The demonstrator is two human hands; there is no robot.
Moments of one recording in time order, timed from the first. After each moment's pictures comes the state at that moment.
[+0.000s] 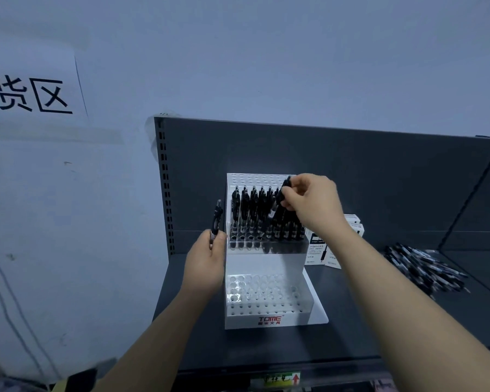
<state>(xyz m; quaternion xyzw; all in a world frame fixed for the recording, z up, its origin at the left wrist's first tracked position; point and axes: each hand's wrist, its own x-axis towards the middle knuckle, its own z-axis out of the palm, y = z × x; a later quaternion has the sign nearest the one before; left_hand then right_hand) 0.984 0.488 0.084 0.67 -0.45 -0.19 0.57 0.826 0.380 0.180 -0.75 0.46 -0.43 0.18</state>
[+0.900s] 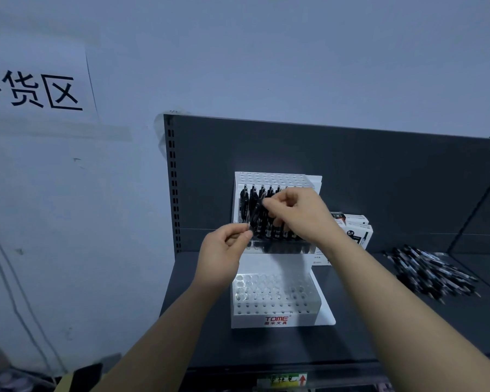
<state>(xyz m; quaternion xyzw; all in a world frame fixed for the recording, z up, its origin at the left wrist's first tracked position) 0.980 0.480 0.092 0.58 -0.47 -0.23 0.62 0.844 0.401 0.171 -0.78 0.42 -0.35 0.30</state>
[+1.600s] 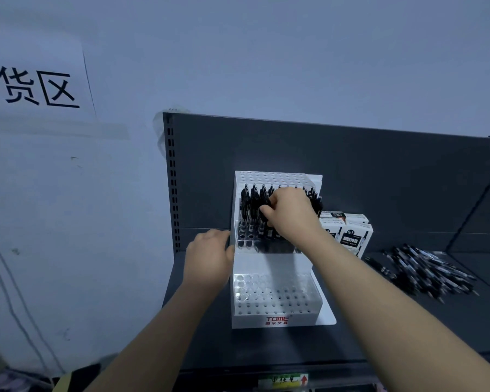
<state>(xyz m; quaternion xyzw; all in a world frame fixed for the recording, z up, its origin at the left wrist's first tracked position) 1.005 0.475 0.078 0.76 -0.56 0.01 0.32 0.875 0.380 0.158 -0.83 0.49 -0.27 0.06</state>
